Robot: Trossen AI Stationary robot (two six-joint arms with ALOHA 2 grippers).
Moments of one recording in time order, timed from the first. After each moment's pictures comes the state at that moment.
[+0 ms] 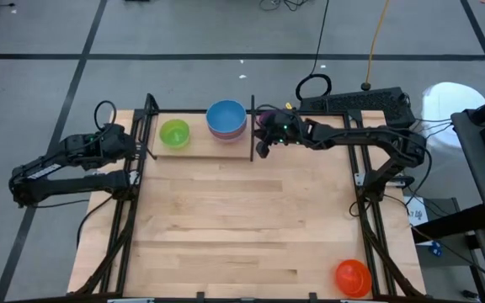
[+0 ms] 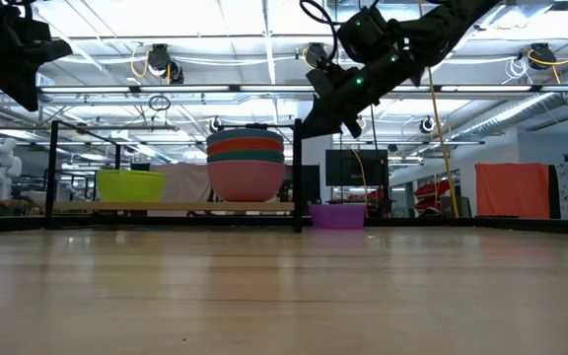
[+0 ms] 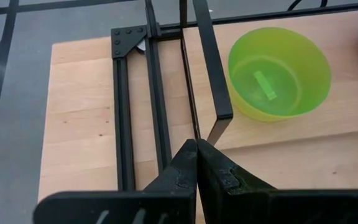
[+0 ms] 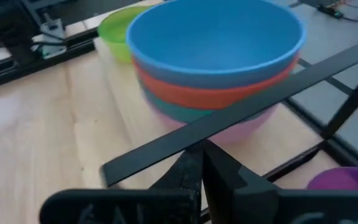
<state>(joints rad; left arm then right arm) 0.34 0.58 0.86 -1.47 -0.58 -0.97 -0.39 1.58 0.97 0.12 -0.01 0.16</state>
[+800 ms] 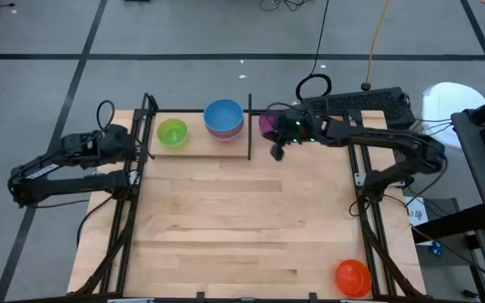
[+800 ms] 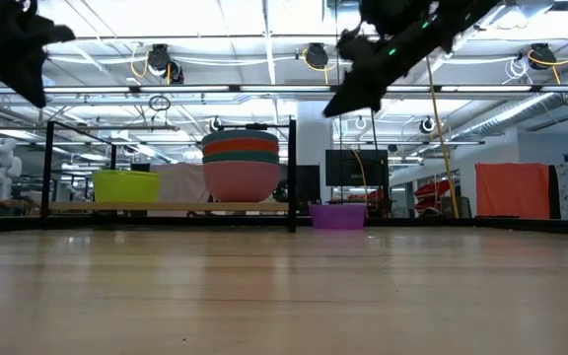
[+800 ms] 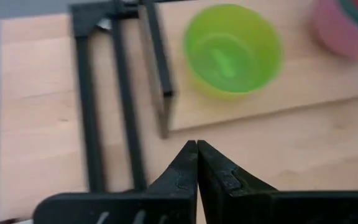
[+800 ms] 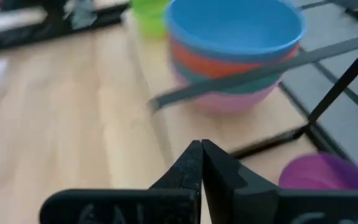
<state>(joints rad) 0.34 0.58 0.89 -1.43 -0.44 -0.95 -0.41 1.40 0.97 -0.14 -0.10 0.01</state>
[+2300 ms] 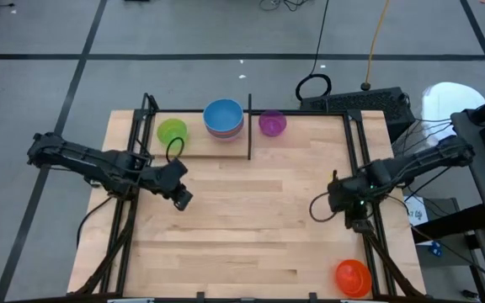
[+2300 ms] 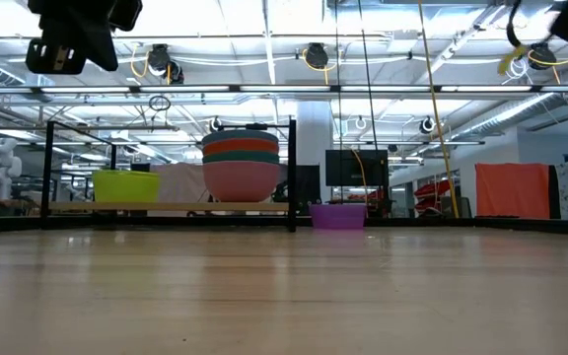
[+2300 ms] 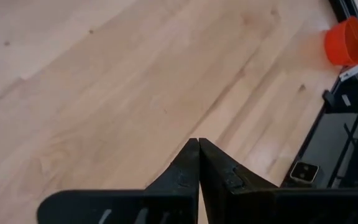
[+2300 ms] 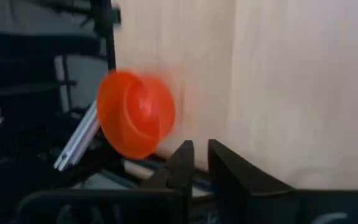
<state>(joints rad) -0.23 1.04 0.92 -0.79 -0.06 -1.09 0.30 0.90 0.74 -1.11 -0.57 0.42</state>
